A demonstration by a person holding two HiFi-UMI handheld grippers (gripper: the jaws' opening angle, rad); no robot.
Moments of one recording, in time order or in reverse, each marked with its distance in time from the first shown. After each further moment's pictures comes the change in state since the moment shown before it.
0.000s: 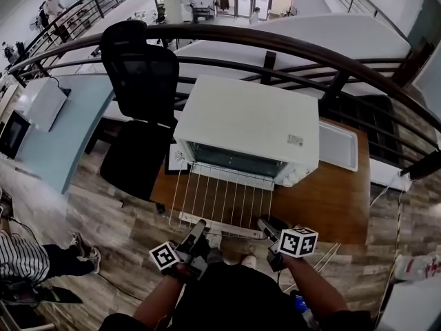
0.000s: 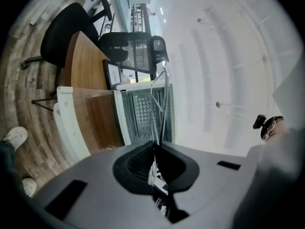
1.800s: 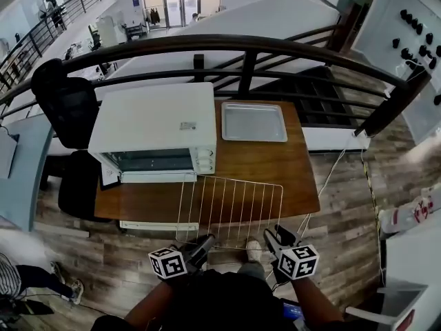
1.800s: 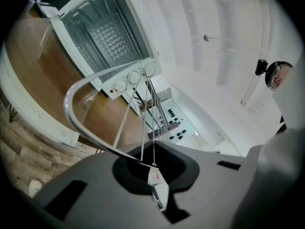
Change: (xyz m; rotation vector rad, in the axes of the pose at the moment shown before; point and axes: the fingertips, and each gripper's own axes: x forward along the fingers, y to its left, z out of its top) left arm 0.058 -0.010 -0.265 0.407 0.668 0.009; right arm -0.260 -0.118 -0.044 -0.142 -0.203 -0.416
